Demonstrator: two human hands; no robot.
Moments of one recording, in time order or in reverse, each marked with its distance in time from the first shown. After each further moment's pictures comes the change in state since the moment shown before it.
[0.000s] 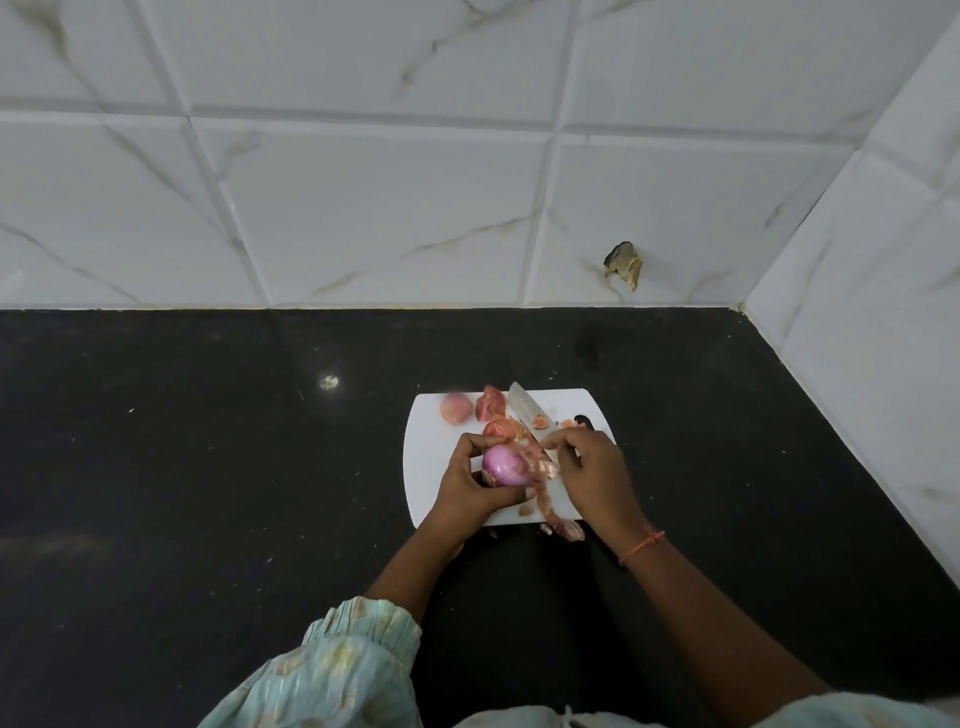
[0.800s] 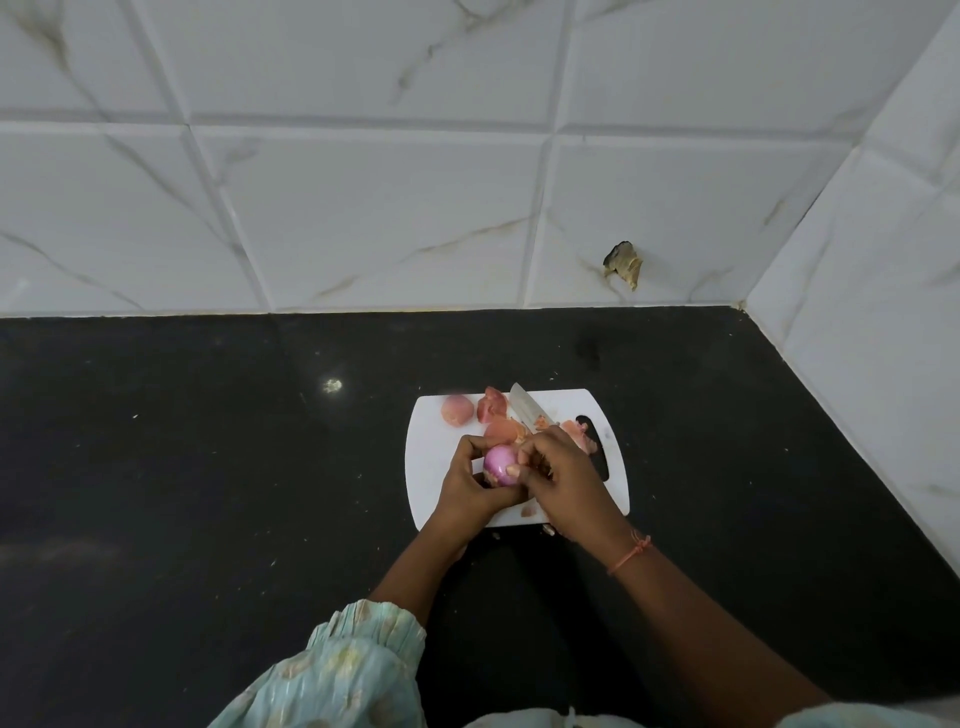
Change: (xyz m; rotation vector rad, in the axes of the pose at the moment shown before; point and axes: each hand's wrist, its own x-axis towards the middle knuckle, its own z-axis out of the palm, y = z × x) left_hand -0.001 0.001 0.002 0.009 0.018 0.020; right_hand -0.010 -0.014 0.015 0.115 -0.198 -0.063
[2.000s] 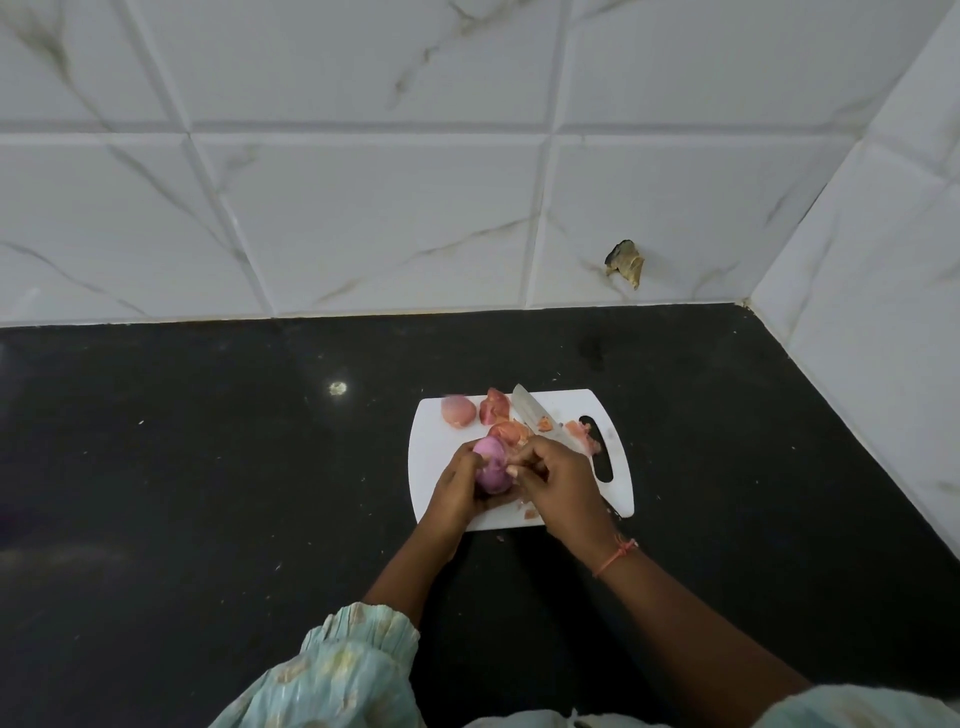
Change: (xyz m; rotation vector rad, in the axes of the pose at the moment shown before) left_hand 0.004 0.004 -0.009 -0.255 0.033 -0.266; right_hand 0.000 0.003 0.016 0.089 0.095 0.026
